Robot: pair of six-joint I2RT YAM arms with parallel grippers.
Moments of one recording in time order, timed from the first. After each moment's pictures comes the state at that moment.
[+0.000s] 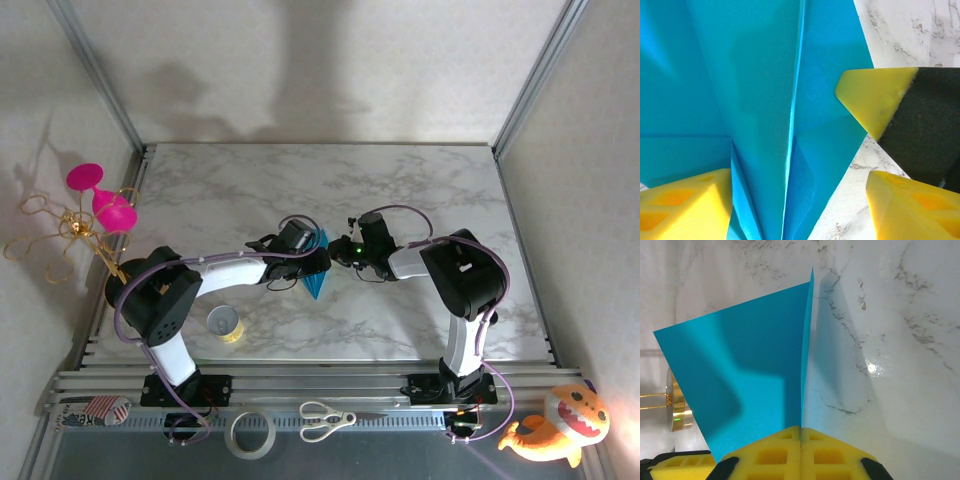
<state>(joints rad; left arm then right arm) -0.69 1.74 0.97 -0.17 0.05 -0.89 0.55 1.90 0.83 0.40 -0.47 0.86</state>
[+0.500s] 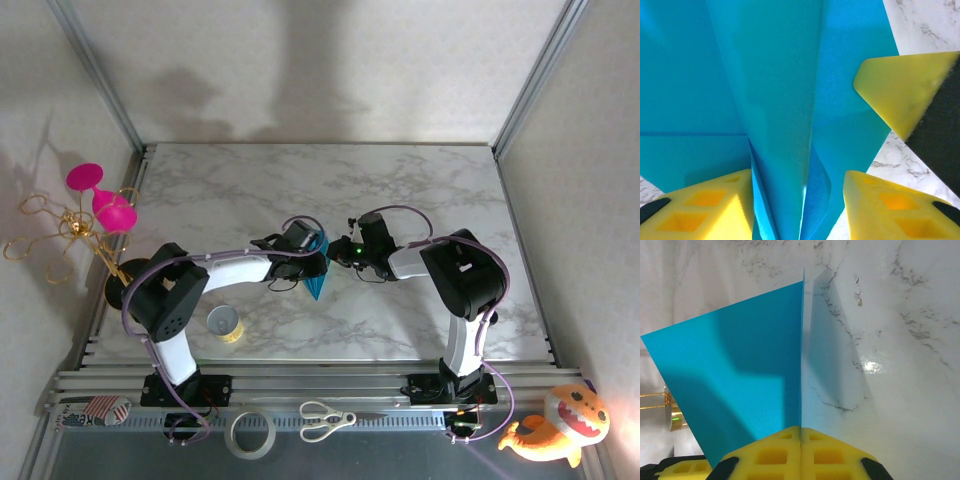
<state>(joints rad) -0.70 1.79 1.01 -0.24 0.04 -0.85 0.55 1.90 0.83 0.39 -0.47 0.86</state>
